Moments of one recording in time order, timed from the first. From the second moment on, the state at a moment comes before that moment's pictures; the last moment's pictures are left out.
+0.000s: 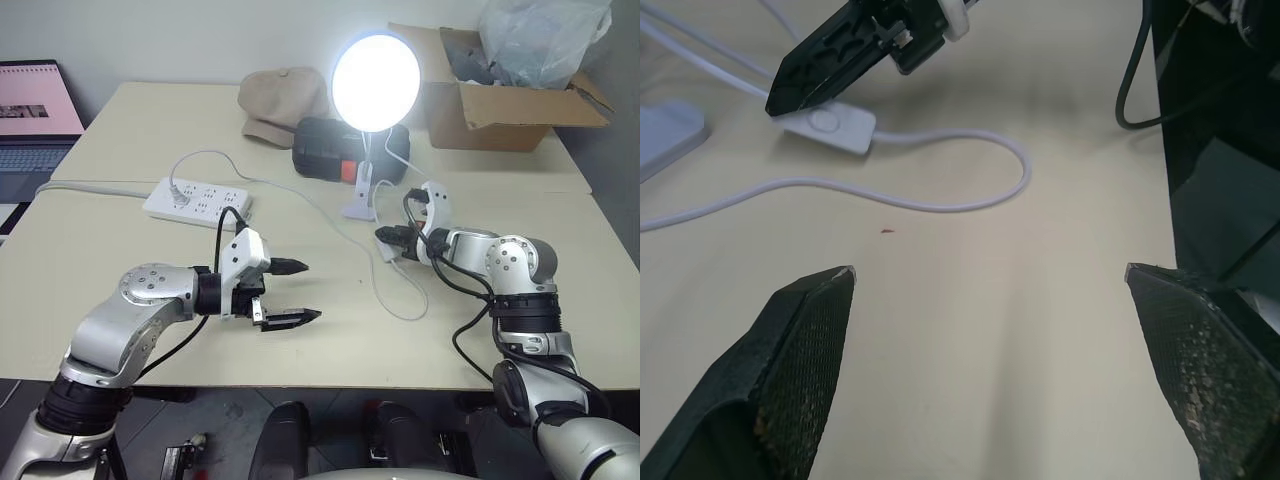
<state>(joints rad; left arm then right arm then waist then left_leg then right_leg) -0.28 0.80 -0.07 -0.34 -0.55 0.58 -1.03 -0.73 -0.25 -0.14 0.16 0.69 1.17 0.15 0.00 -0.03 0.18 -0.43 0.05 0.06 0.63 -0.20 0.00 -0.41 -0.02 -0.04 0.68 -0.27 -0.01</state>
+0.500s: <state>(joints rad) -0.24 0.88 0.03 -0.35 -0.49 0.59 -0.98 -0.57 -0.73 0.04 -0.28 0.65 1.01 0.68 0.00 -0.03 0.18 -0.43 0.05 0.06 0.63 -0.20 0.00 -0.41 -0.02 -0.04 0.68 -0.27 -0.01</state>
